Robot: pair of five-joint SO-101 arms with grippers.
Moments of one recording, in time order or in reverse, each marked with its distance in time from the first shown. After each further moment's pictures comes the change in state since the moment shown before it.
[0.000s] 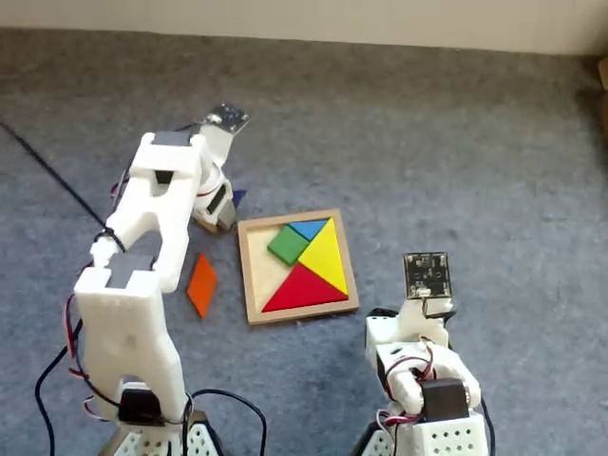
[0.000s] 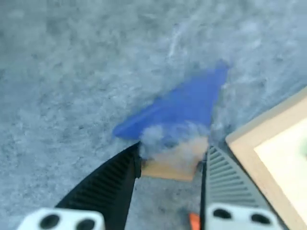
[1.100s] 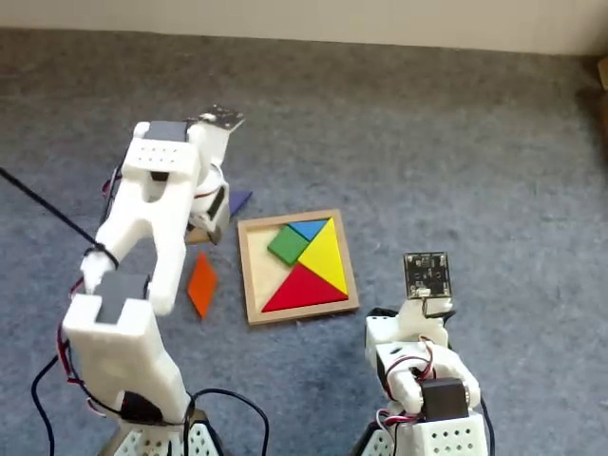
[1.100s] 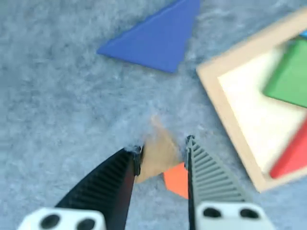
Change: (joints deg) left arm 1.4 -12.6 3.3 15.6 8.8; right arm 0.0 0.0 0.0 0.0 0.0
